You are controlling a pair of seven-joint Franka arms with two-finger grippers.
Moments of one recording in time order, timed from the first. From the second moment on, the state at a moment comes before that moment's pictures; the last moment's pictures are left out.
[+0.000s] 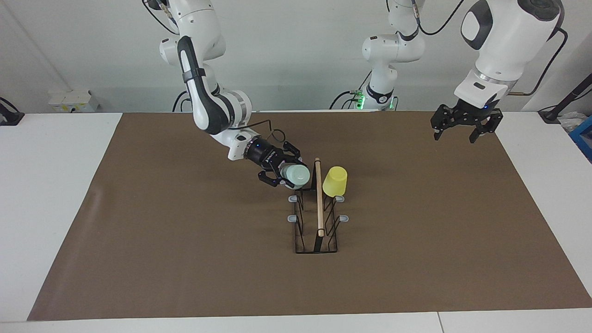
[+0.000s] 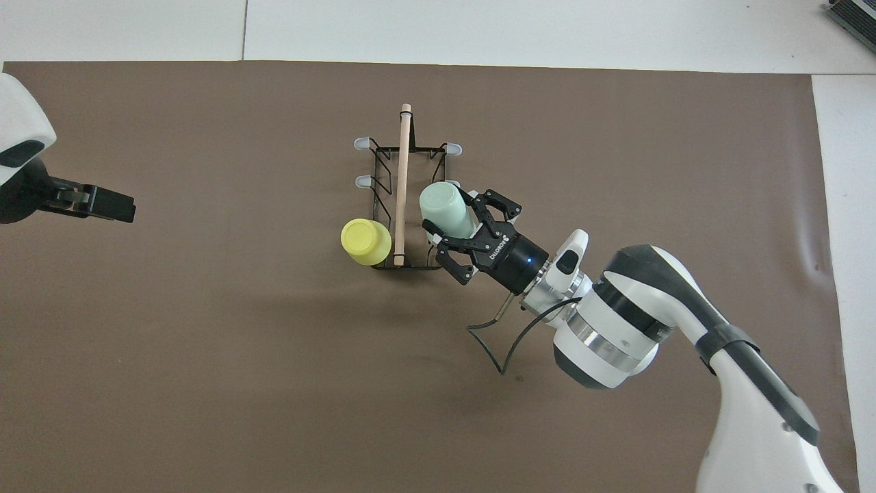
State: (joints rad) left arm -0.06 -0.01 -0.03 -1.63 0.01 1.67 0.13; right arm 0.29 0.21 0.17 -2.18 2.52 2.28 -2.60
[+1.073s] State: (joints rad) left arm -0.06 0.00 -0.02 -1.62 0.01 1.64 0.13; right arm 0.29 0.22 0.17 -2.17 2.52 2.28 -2.61
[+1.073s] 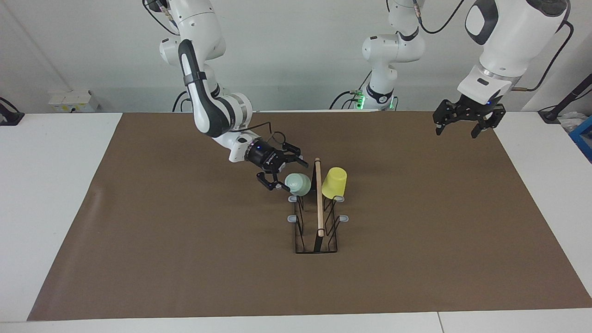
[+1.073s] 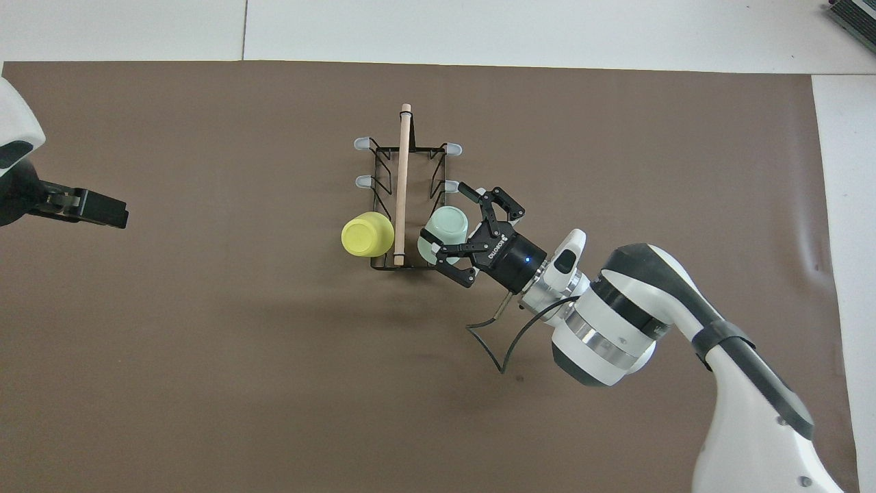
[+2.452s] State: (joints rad) left arm -0.06 0.00 -0.02 -1.62 0.01 1.64 0.13; right arm 0.29 0.23 0.21 -2.14 2.52 2.57 -2.57
